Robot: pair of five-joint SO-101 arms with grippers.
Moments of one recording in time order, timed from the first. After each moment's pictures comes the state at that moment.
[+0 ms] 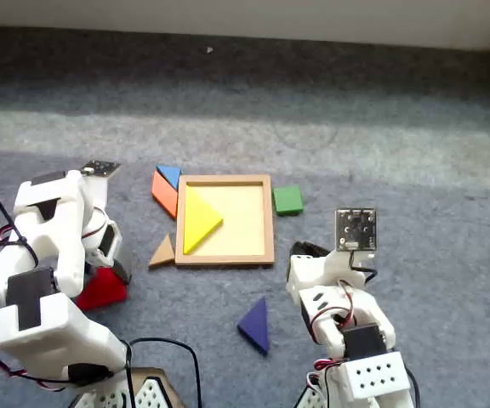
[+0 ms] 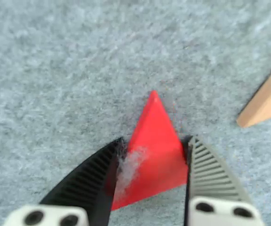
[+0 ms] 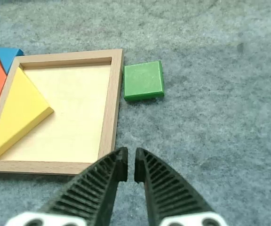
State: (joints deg) left arm -23.1 9.6 30.2 73.0 -19.0; right arm -18.6 -85.6 90.9 40.5 -9.4
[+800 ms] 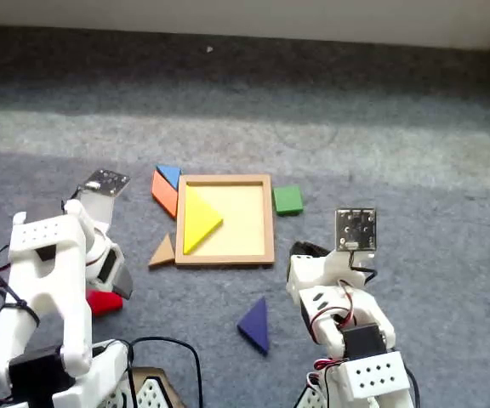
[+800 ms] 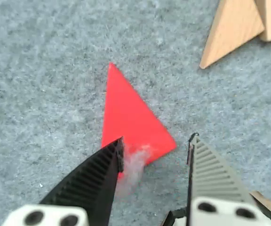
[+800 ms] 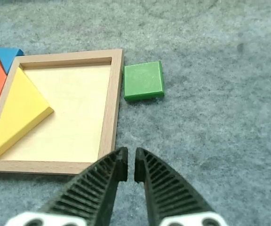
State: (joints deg) left arm -22.4 -18.5 48.3 73.5 -26.2; right arm -18.6 -85.6 90.9 40.5 -9.4
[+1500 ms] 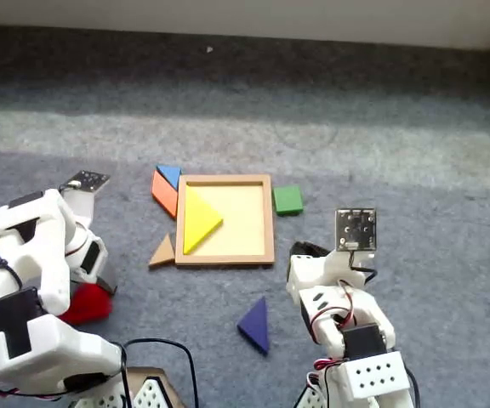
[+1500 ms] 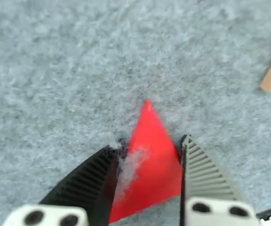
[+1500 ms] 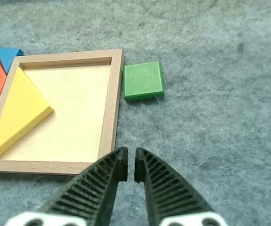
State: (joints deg) left arm -30.3 7.2 37.4 66.3 -30.3; right arm -18.6 -85.6 90.9 40.5 -9.4
